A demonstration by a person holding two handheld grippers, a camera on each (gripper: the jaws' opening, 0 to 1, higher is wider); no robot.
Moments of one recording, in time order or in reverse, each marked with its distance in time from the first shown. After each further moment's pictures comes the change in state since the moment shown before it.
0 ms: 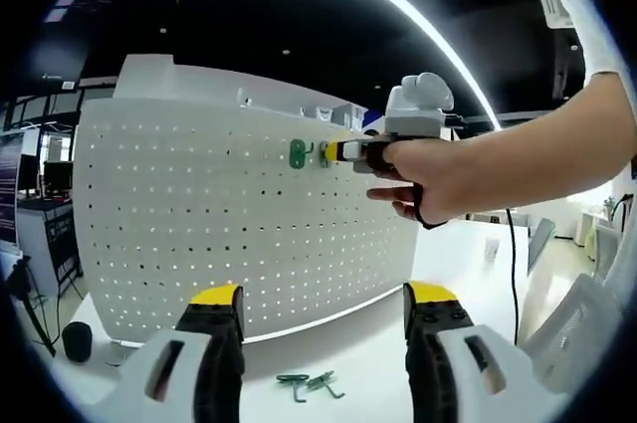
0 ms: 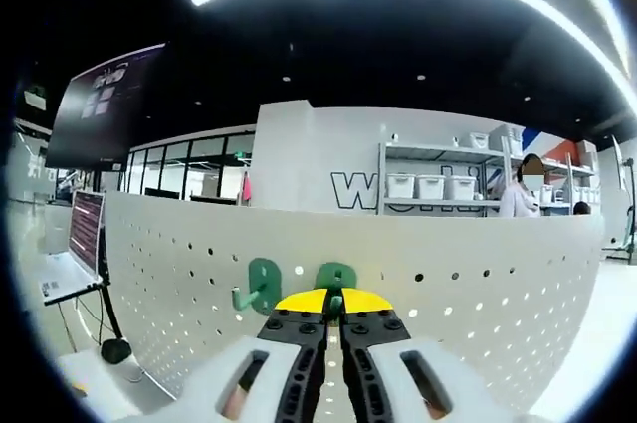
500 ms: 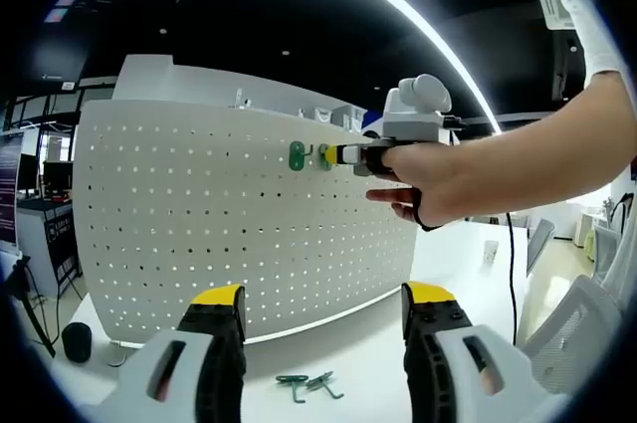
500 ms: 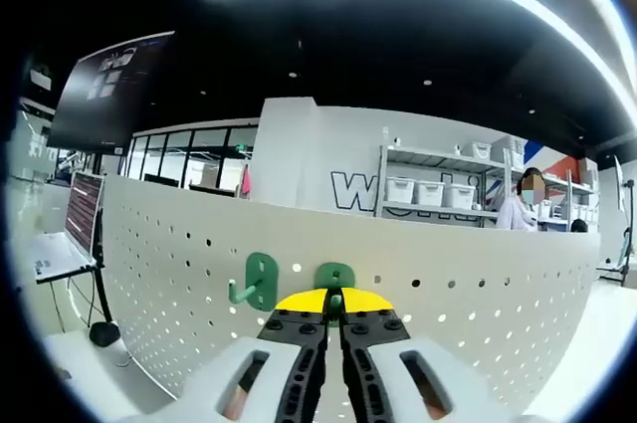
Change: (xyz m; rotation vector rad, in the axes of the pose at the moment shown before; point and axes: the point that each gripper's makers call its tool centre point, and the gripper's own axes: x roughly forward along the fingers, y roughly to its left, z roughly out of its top) left arm -0.001 0.000 0.002 -0.001 -0.003 -0.002; right arm -0.001 -0.002 0.001 -0.101 0.003 0.021
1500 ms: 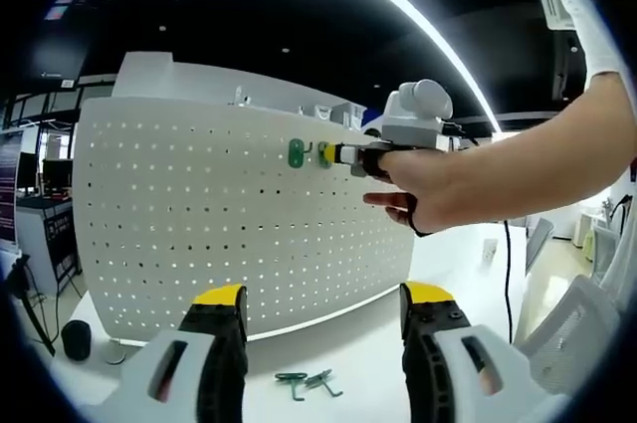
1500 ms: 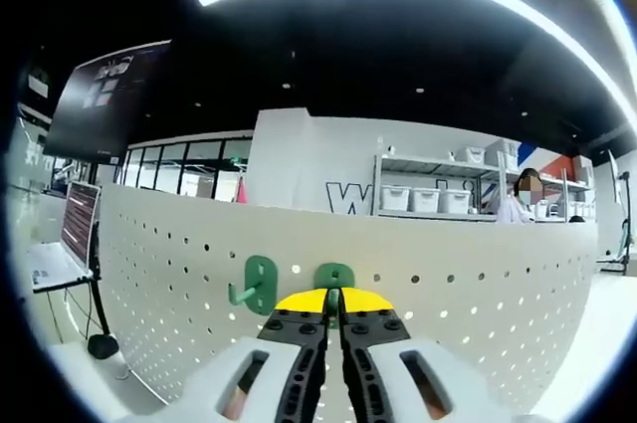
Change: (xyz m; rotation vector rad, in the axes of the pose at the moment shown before) left arm 0.000 0.001 -0.002 -0.009 0.011 -0.003; right arm 0.002 -0.001 0.000 0.050 -0.052 -0.028
